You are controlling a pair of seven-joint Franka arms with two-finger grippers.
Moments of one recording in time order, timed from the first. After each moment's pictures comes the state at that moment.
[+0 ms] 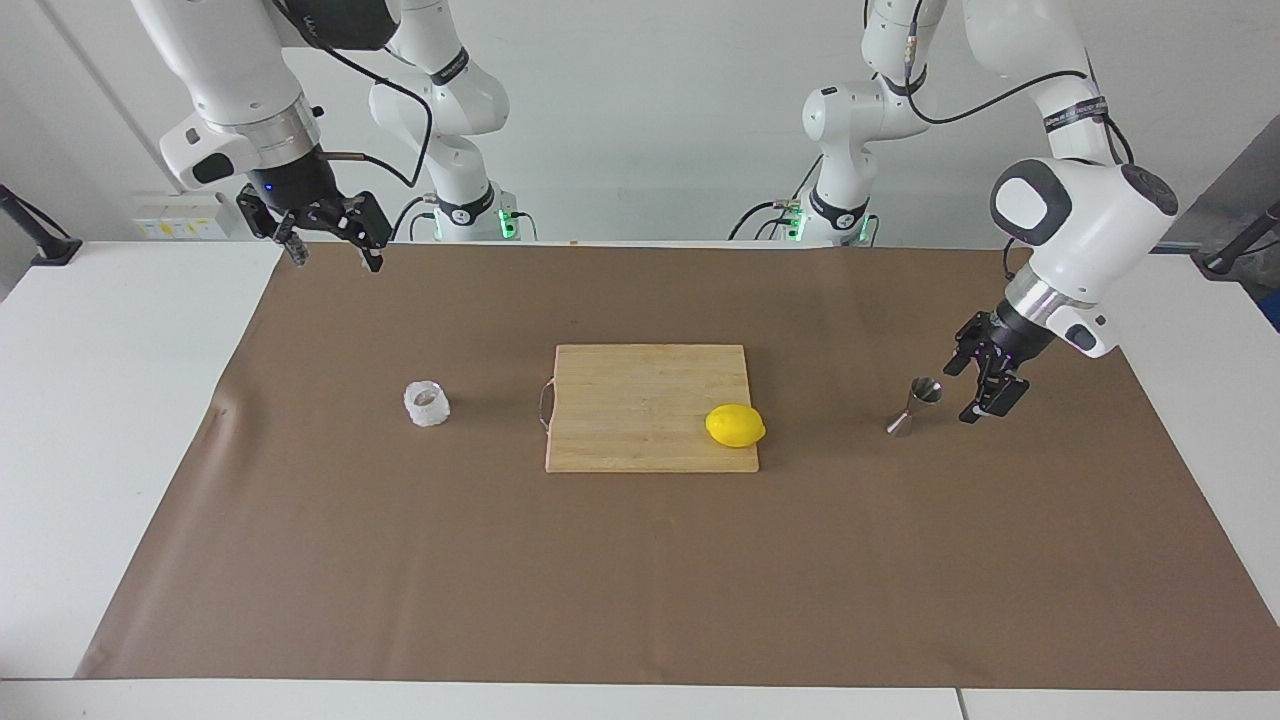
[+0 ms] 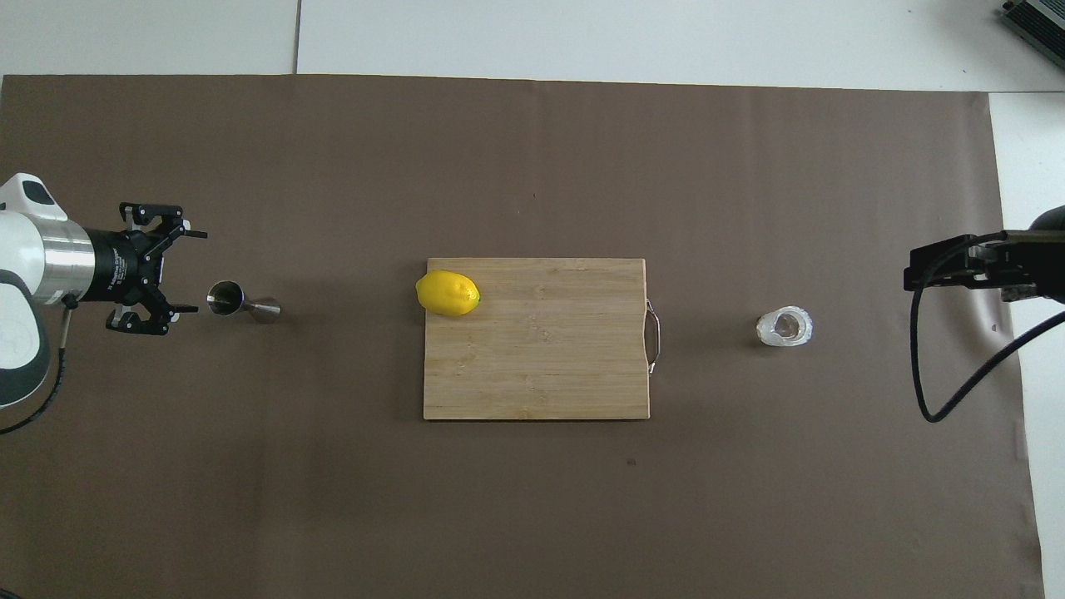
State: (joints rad) left arm 0.08 0.04 -0.04 -2.06 -0.33 2.19 -1.11; right arm 0.02 -0.04 -0.01 -1.61 0.00 1.56 0.14
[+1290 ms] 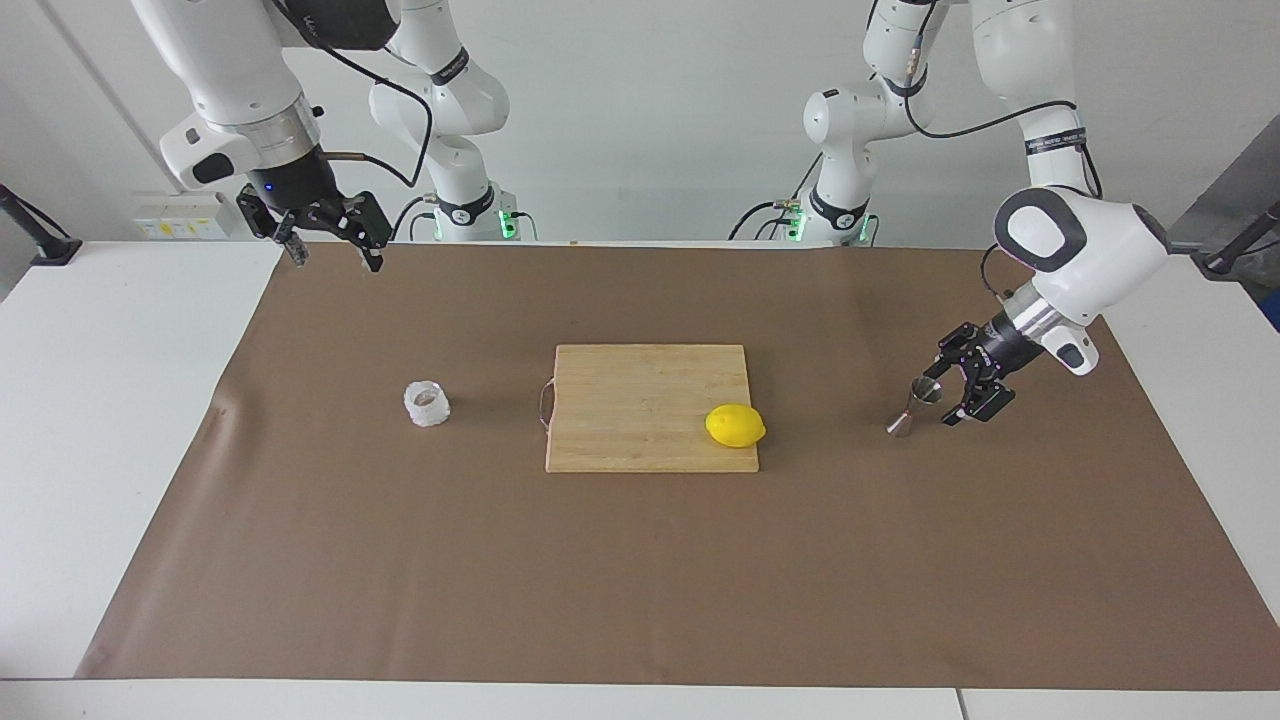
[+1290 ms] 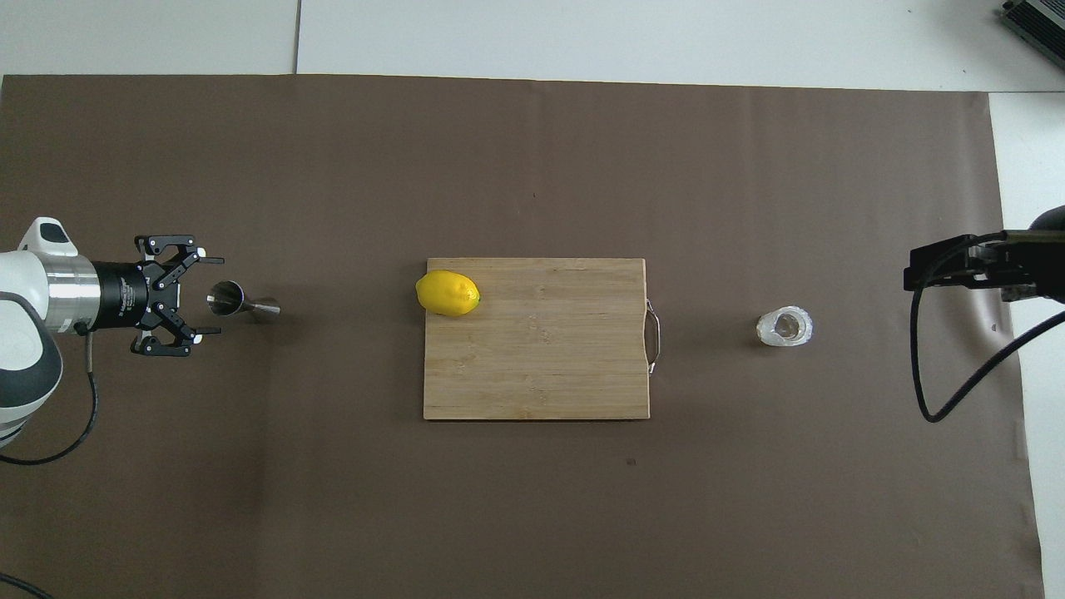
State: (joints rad) left arm 0.15 0.08 -0.06 -2.16 -0.60 2.24 -0.92; right arm 0.02 -0.04 -0.01 -1.61 0.00 1.56 0.14
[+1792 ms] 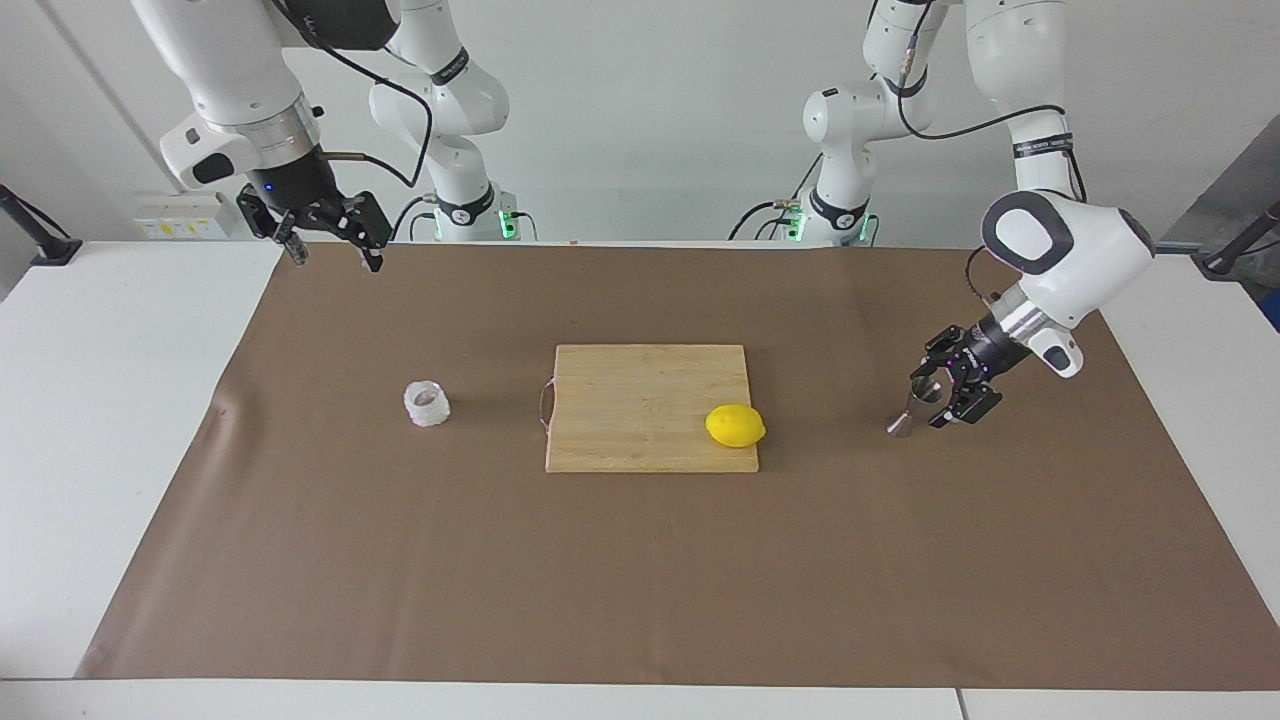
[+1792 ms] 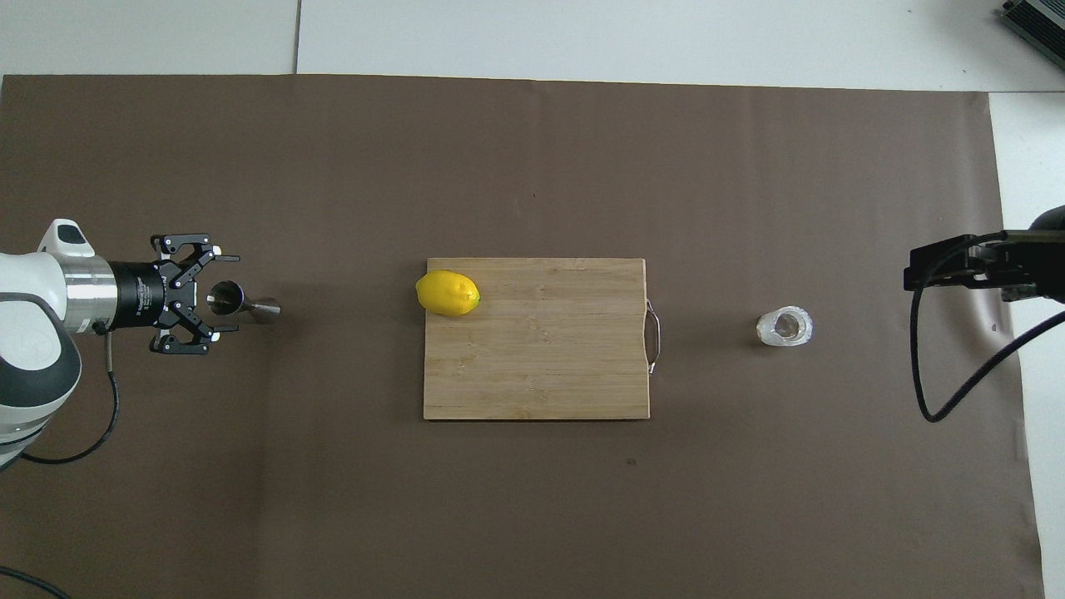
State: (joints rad) left arm 0.12 0.08 -0.06 -2.17 -0.66 2.26 -0.92; right arm 0.02 -0.04 -0.01 -1.61 0.00 1.56 0.14
